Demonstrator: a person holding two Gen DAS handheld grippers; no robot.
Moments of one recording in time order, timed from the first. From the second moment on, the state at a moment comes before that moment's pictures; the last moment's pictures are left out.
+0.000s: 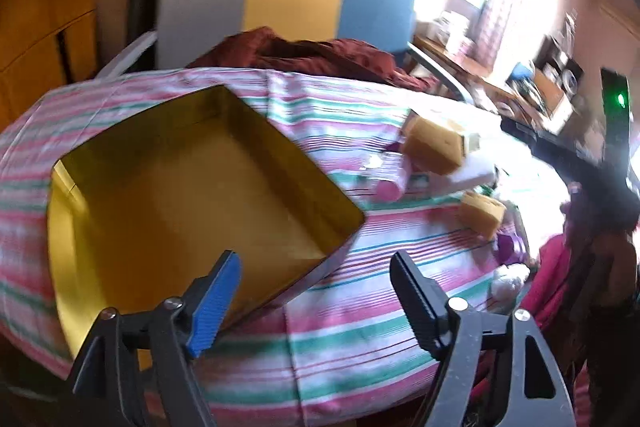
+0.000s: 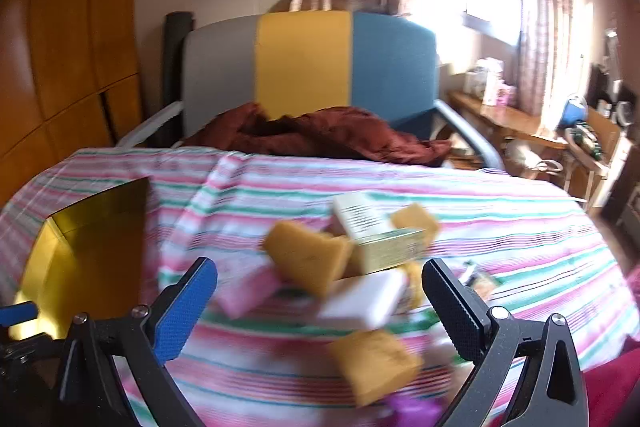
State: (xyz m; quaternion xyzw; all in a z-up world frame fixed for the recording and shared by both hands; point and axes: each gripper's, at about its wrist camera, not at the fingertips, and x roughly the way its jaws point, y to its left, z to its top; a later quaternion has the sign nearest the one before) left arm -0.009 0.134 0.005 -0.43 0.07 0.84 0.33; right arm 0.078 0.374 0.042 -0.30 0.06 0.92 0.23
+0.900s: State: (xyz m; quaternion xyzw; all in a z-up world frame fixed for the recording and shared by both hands) left arm -0.088 0.324 -0.057 -0.51 0.24 0.72 0.40; right arm 0.099 0.467 0.032 -0.27 0.16 0.92 0.24
